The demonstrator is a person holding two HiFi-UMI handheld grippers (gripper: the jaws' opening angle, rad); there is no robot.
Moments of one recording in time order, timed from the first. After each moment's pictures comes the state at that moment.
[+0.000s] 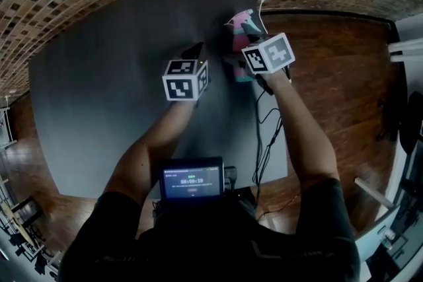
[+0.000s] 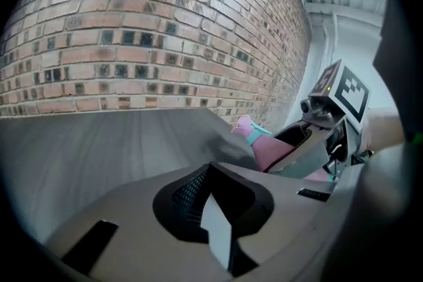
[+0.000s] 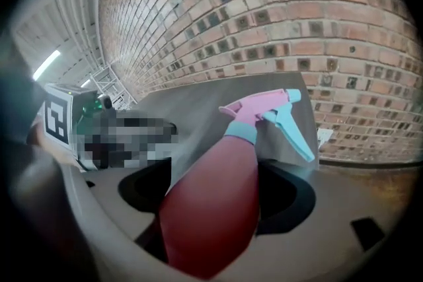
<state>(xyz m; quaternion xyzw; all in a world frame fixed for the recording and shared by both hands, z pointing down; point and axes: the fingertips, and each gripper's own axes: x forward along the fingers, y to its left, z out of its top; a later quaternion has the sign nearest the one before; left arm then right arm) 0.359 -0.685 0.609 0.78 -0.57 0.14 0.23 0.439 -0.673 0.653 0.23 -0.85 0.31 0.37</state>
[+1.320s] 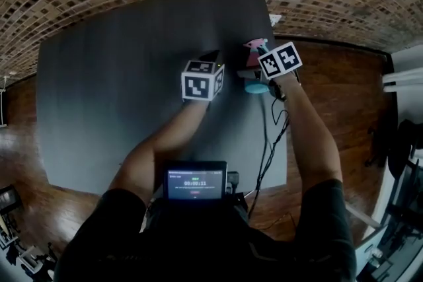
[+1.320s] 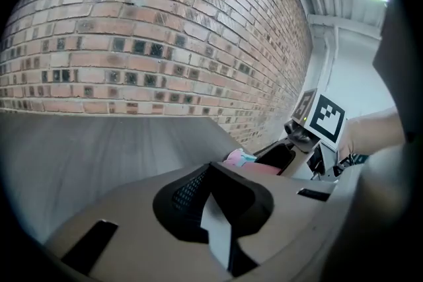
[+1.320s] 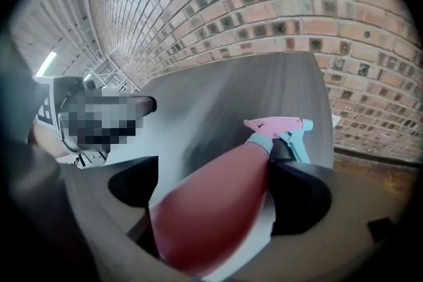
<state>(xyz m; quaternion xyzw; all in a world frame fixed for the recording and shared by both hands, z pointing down) 0.332 -0.672 0.576 0.78 -0.57 0.10 0.24 0.430 -0.658 0.669 0.18 -0.82 0.34 0.44</state>
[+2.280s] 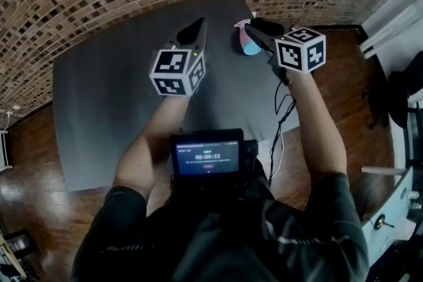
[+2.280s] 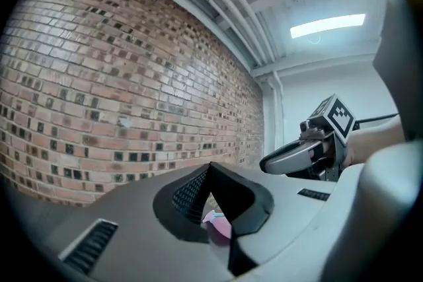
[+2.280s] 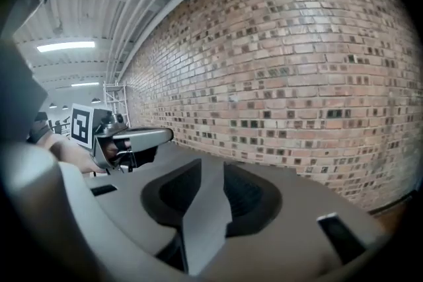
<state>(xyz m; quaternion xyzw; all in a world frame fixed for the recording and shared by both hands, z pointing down) 0.282 -0.454 0.299 0.86 -0.51 -0.06 0.00 0.394 -0.465 0.346 0.34 -0.92 0.10 0.17</state>
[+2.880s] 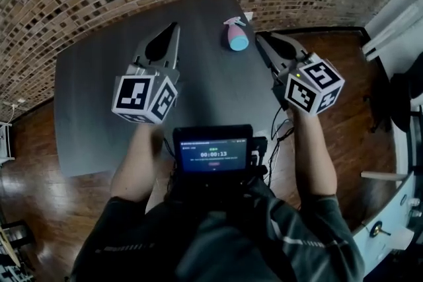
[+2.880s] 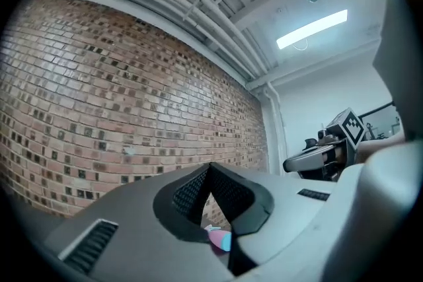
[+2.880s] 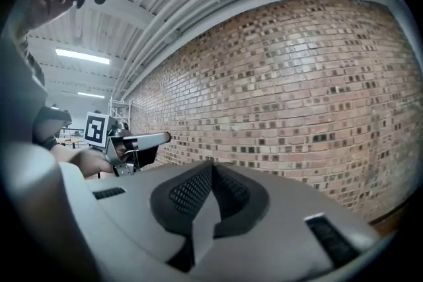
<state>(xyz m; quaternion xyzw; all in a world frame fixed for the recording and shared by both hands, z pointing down) 0.297 -0.363 0.235 0.84 -0.53 -0.09 -0.07 0.461 -0.367 0.284 0.35 -0.93 0.05 0.06</state>
